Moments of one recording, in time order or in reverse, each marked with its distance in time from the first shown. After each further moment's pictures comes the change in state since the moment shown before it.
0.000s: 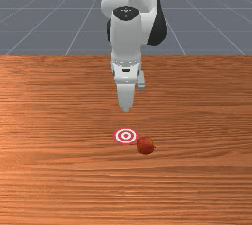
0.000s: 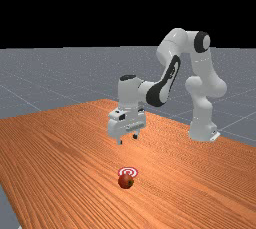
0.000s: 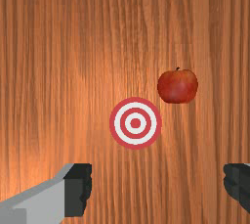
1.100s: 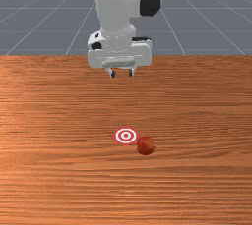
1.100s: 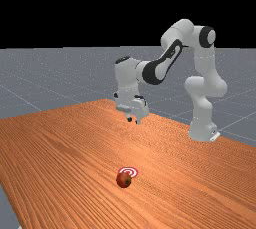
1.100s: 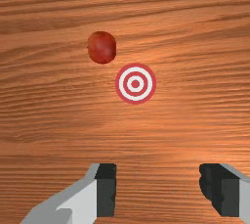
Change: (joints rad) arm 0.093 -0.159 -0.150 0.000 0.135 -0.316 1.492
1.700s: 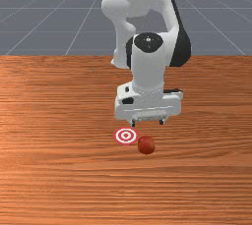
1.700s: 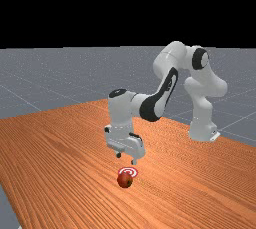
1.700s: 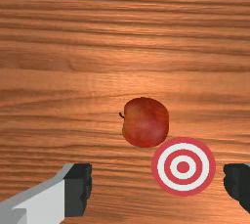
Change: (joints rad) arm 0.059 0.474 0.069 0.428 0.002 0.105 0.024
